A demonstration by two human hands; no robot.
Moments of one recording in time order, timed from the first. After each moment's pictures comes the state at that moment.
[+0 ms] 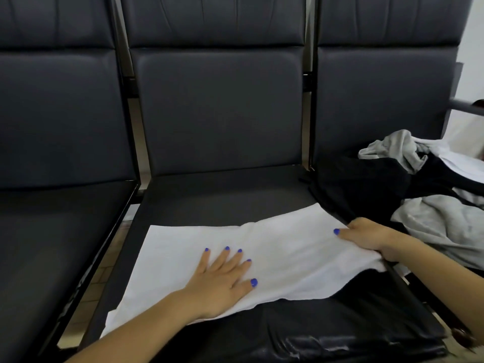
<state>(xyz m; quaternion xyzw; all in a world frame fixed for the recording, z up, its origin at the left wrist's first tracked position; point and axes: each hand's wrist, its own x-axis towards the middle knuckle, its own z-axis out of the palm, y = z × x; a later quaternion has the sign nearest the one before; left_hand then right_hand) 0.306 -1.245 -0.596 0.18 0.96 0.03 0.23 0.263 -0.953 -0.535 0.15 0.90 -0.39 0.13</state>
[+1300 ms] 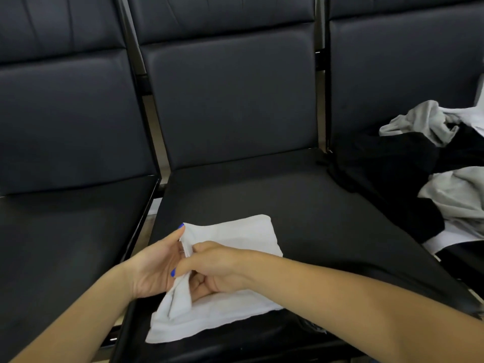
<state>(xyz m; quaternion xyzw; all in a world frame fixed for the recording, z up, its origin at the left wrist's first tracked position) 0.310 -1.358 -0.561 -0.21 0.56 0.75 0.29 0.318 -1.214 -0.543 -0.09 0.63 -0.61 0.47</state>
